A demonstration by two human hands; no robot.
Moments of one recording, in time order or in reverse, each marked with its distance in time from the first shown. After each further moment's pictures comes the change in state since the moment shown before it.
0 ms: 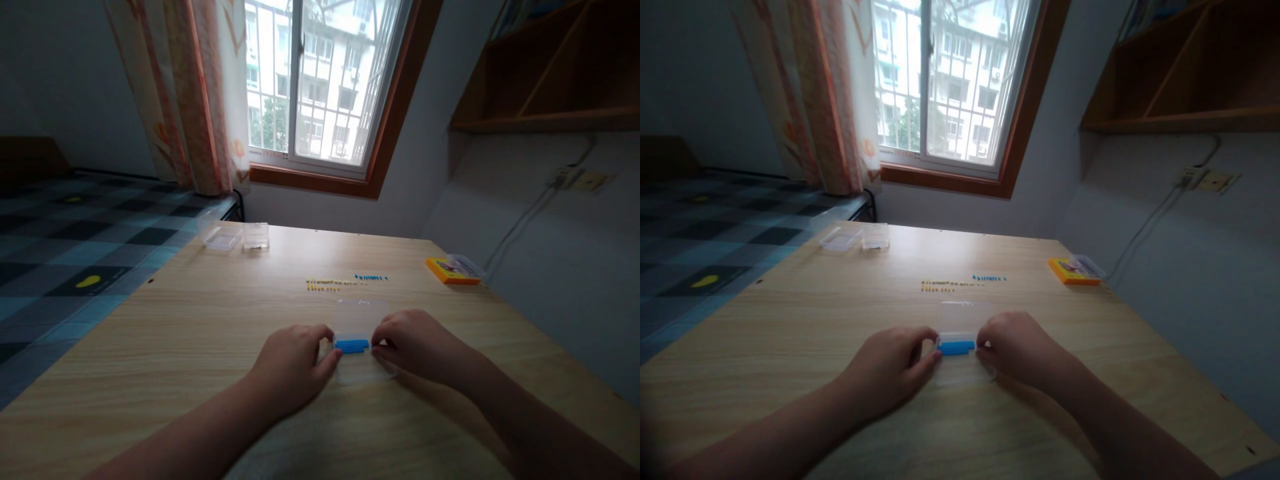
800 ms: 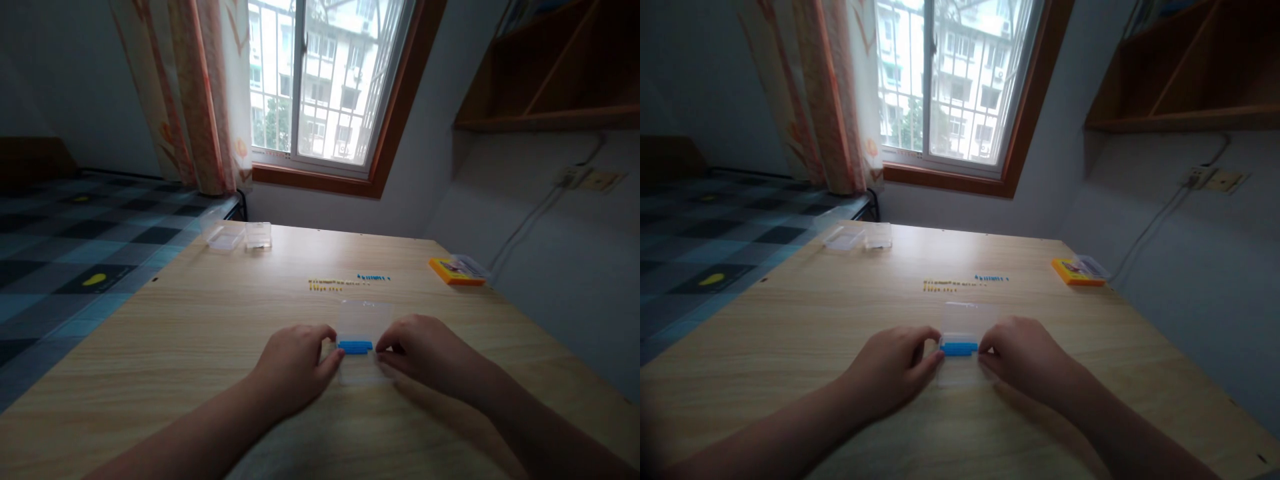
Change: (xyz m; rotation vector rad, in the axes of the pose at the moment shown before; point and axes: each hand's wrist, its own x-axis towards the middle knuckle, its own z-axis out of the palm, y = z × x) left_hand 0.000 0.001 -0.001 0.004 -0.002 -0.008; right_hand -0.009 -0.012 -0.004 0.099 -0.016 0.083
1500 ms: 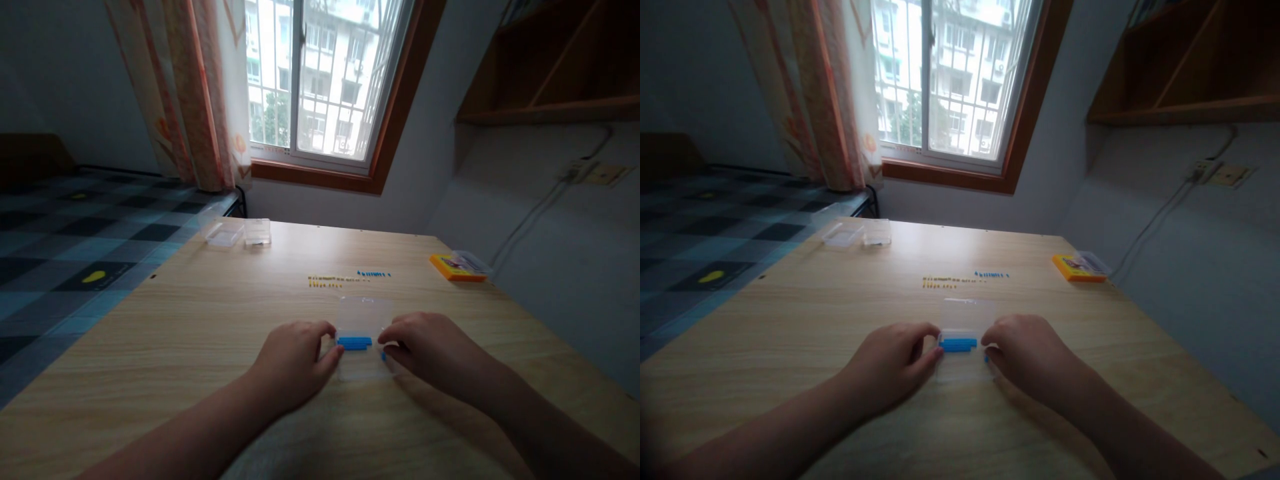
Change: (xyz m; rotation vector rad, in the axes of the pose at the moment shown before) left_hand 0.000 -0.001 0.002 0.000 0.000 0.008; right_hand -0.006 0.004 -0.002 -0.059 0.025 0.008
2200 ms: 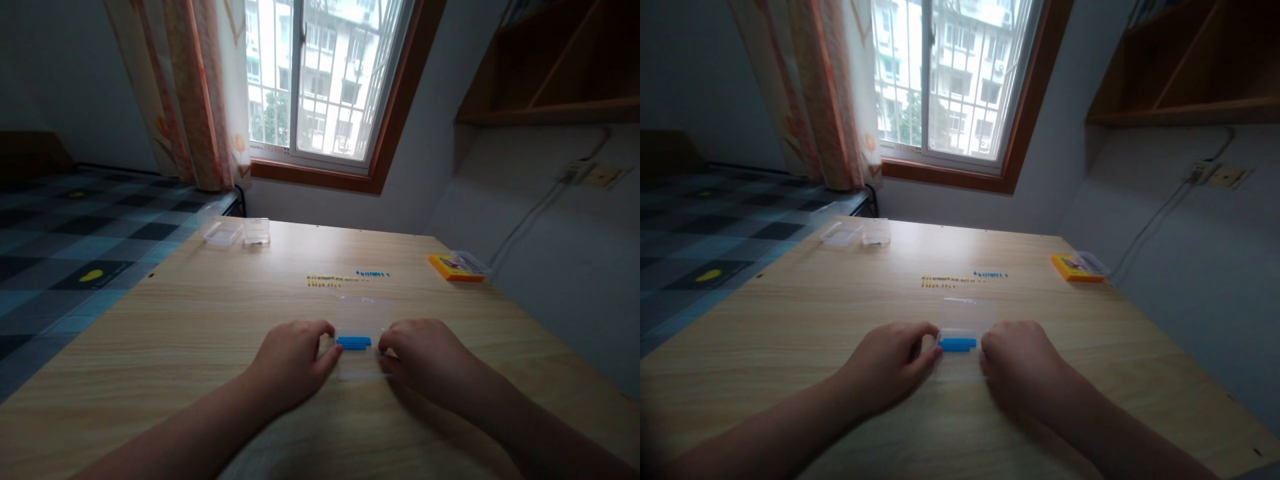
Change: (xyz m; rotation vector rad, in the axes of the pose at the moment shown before) left_hand 0.000 0.000 0.000 -0.005 0.008 0.000; right_hand 0.001 -0.018 0.001 -0.184 -0.104 0.094
